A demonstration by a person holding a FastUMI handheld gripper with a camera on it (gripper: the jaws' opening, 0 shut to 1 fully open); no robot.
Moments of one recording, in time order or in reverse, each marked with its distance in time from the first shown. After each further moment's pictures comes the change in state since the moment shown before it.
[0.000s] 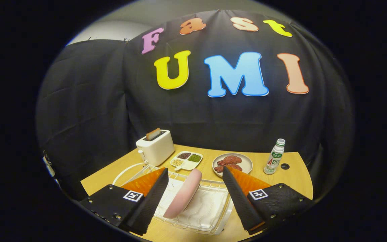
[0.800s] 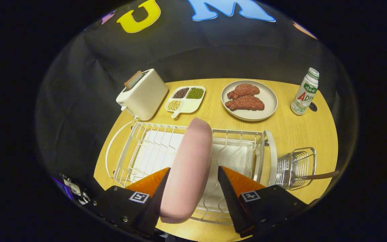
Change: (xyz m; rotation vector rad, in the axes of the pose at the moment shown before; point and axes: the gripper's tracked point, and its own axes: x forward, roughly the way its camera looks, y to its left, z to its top) arm 0.074 0.013 -0.106 0.217 0.612 0.036
